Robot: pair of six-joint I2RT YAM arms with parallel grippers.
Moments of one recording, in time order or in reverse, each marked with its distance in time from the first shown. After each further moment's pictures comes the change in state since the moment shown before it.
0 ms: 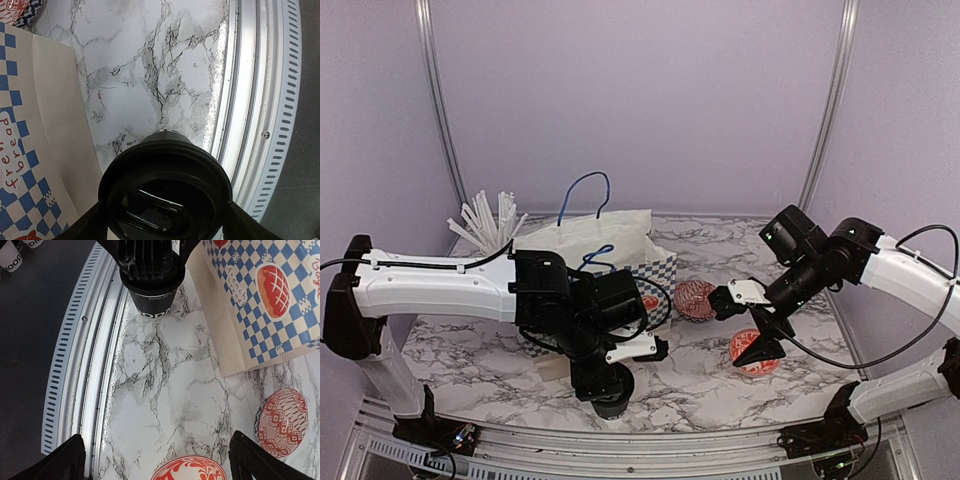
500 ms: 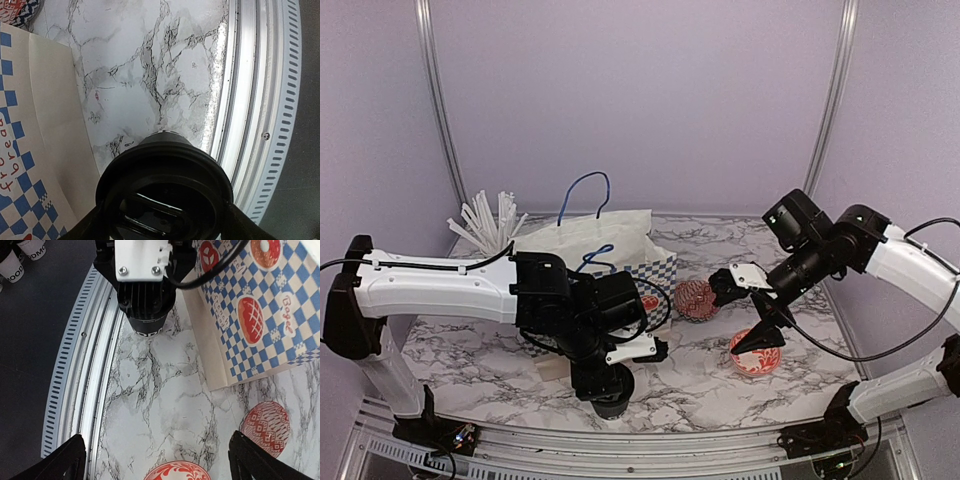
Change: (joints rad) left arm 0.001 0.000 -0.017 0.018 0.011 -0.001; right arm 0.000 0.015 0.078 -0.020 -0.021 0.002
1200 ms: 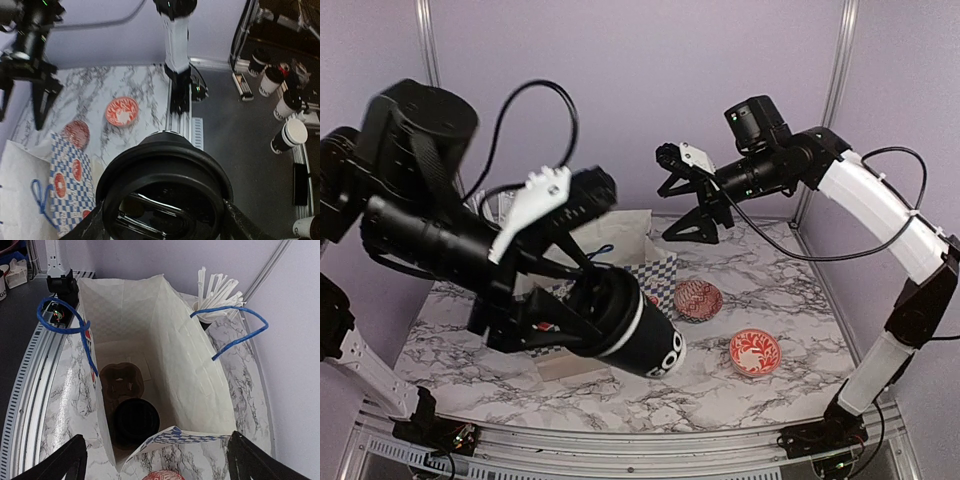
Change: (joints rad) left arm -0.228 -0.228 0.620 -0.217 -0.057 -0.156; right arm -0.028 0.421 0.707 0.115 -0.032 0.120
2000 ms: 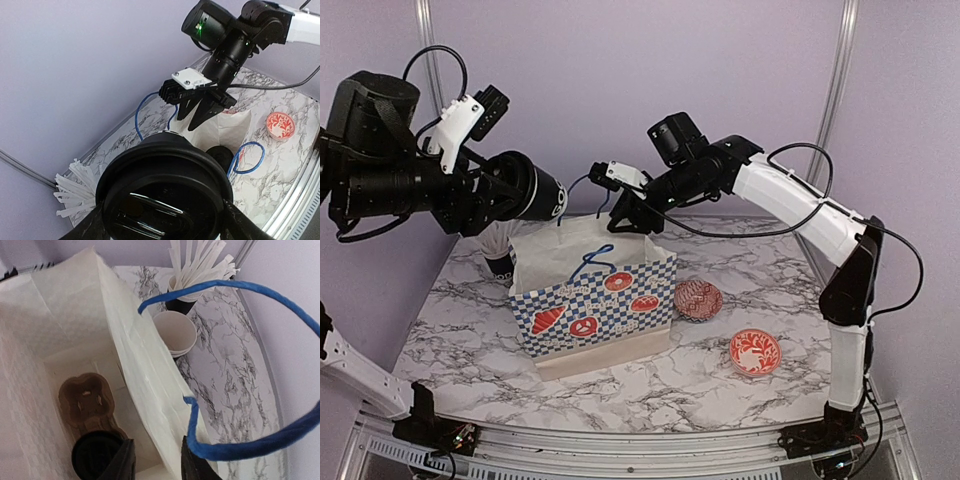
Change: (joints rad) left arm 0.262 -0.203 -0.061 -0.028 -0.583 -0.032; right arm 0.099 0.417 0.323 0.047 0.208 0.155
